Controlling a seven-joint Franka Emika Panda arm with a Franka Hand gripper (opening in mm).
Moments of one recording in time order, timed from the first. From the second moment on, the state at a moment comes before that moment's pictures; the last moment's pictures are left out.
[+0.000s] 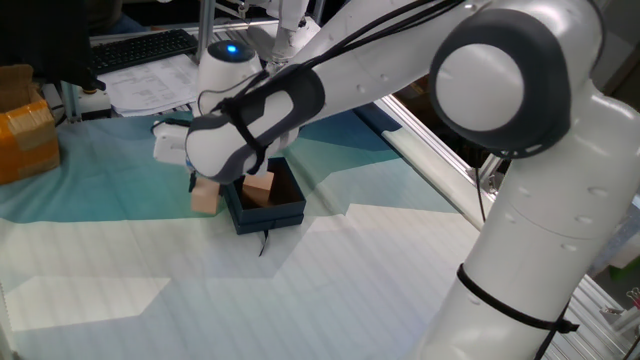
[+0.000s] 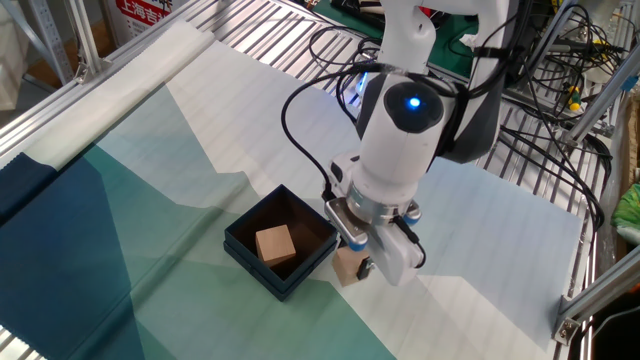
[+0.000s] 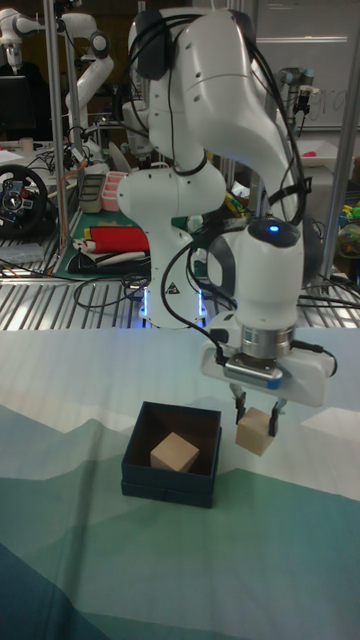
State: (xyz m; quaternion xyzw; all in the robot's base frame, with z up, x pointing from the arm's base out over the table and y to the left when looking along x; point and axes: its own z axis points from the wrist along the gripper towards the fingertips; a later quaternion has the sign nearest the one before) arm 0.511 0.143 0.151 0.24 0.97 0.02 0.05
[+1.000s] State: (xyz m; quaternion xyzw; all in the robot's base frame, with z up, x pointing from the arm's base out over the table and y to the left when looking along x) arm 0.511 0.141 0.138 0.24 0.97 0.01 0.05
